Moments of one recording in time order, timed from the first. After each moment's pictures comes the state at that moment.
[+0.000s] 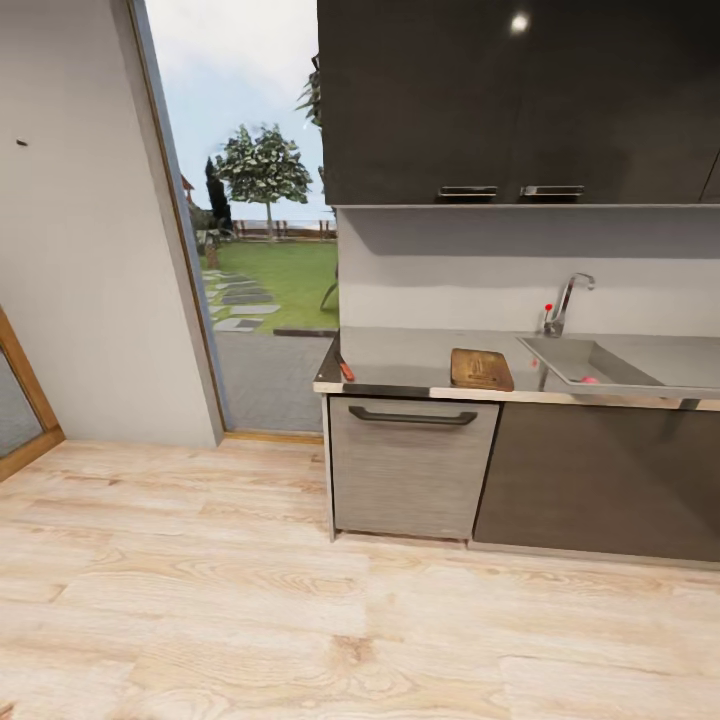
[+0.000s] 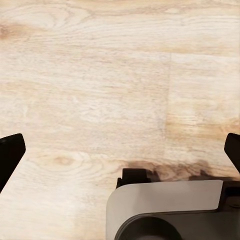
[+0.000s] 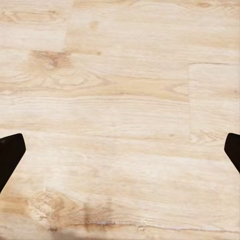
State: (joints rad) left arm 0.00 0.05 0.00 -0.27 0.00 -0.33 0.00; right arm -0.01 0.02 0.00 -0.38 0.00 -0.46 0.00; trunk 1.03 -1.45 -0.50
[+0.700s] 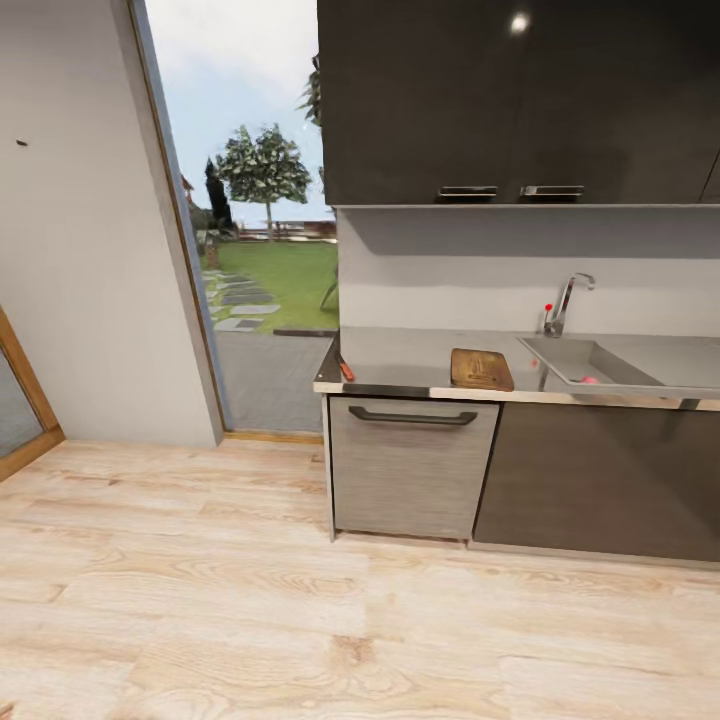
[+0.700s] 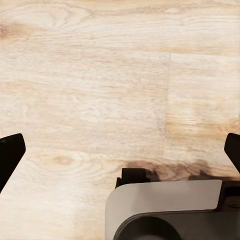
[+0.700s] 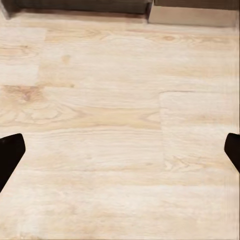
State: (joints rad) left arm 0.00 0.05 0.00 -0.26 0.01 -0.33 0.00; right arm -0.01 0.02 0.00 -0.51 0.00 -0.43 -0.12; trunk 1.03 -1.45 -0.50
